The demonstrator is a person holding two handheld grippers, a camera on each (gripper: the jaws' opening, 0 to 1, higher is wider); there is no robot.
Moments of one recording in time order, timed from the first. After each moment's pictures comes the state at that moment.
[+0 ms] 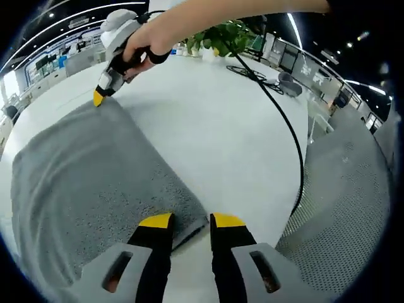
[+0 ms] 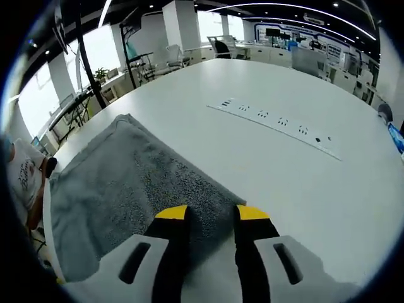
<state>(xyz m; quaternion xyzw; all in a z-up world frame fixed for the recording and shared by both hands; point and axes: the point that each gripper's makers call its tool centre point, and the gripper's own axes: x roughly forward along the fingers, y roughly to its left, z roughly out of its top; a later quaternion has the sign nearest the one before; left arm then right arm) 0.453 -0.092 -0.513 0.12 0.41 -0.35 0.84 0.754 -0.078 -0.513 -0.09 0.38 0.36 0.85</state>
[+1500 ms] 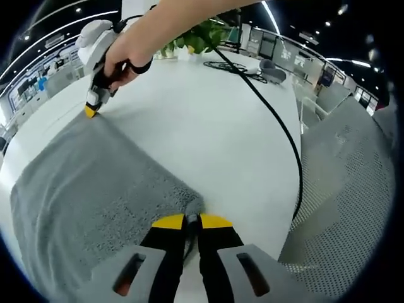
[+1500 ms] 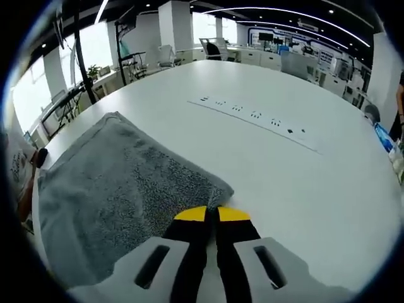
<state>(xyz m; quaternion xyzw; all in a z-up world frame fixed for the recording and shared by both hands) 0.465 -0.146 -0.517 0.17 0.38 -0.41 0.81 0.761 -0.136 -0.520 -0.13 0.36 0.32 0.86</state>
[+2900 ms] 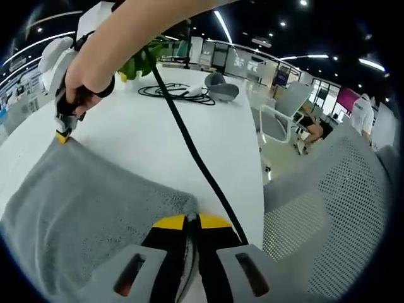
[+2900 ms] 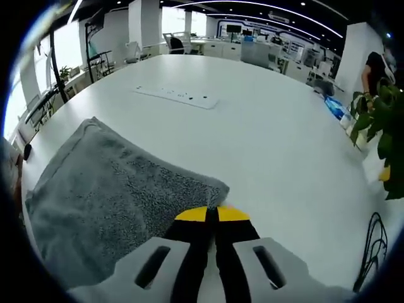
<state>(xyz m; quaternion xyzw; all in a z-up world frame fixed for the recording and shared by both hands) 0.457 -0.315 -0.497 0.15 0.32 -0.55 0.76 0.753 -0.317 -0.507 -0.13 0.39 0.22 0.89</state>
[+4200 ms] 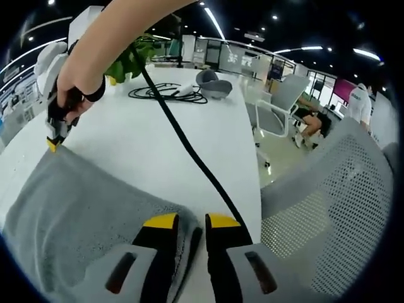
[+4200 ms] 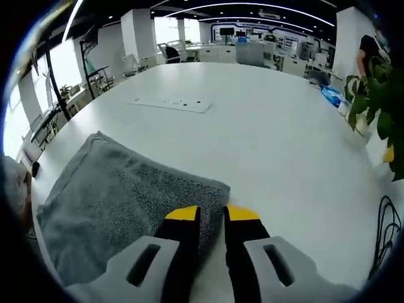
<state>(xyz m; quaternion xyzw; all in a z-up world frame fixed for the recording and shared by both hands) 0.448 -0.331 -0.498 0.17 0.31 -0.55 0.75 0.745 -0.318 -0.501 -0.04 0.38 0.22 0.90</state>
